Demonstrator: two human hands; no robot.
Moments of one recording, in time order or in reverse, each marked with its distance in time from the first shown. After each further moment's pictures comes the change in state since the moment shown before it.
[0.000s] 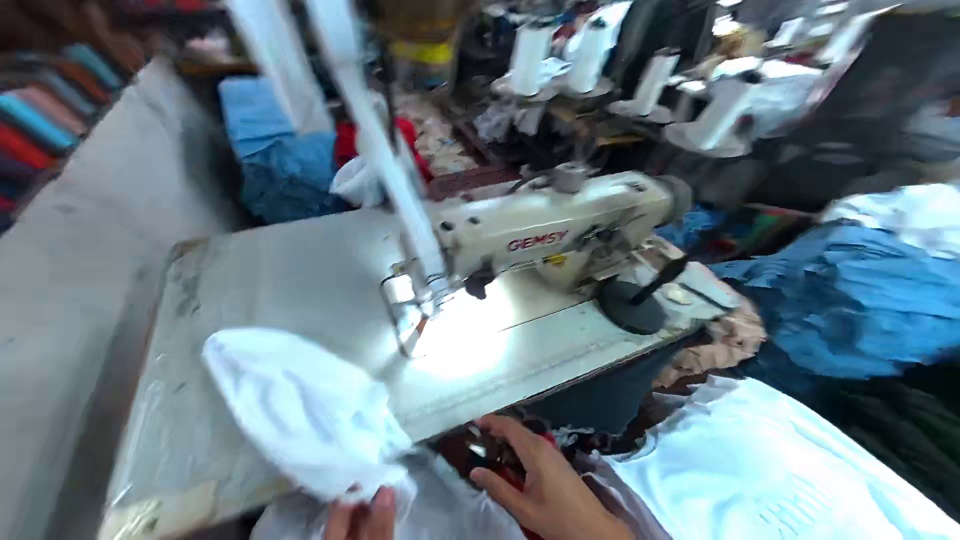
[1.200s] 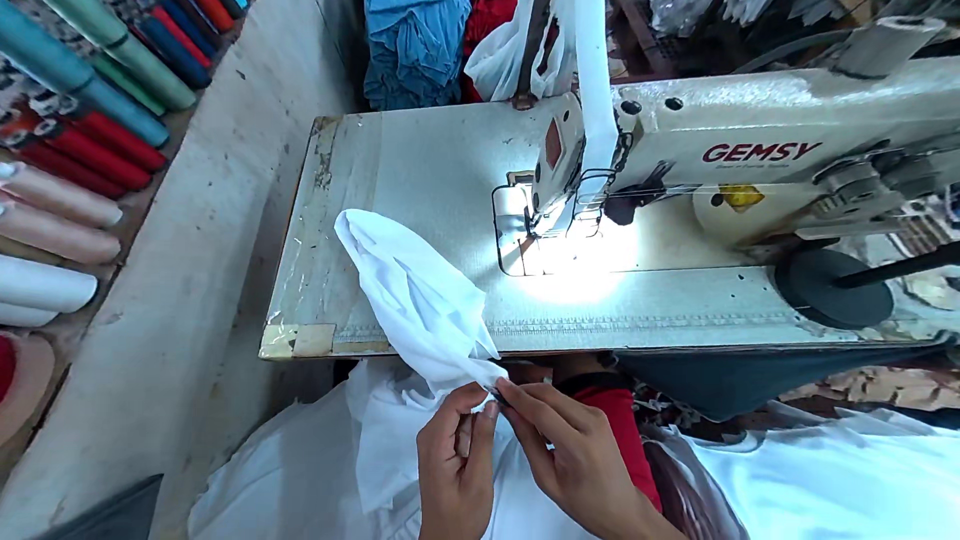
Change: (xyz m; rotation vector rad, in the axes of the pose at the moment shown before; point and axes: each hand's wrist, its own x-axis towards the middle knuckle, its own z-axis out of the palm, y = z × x) left_hand -0.022 0.012 -0.002 0.149 -0.096 0.075; right_hand 0.001 -0.052 0.051 -0.048 0.153 -0.513
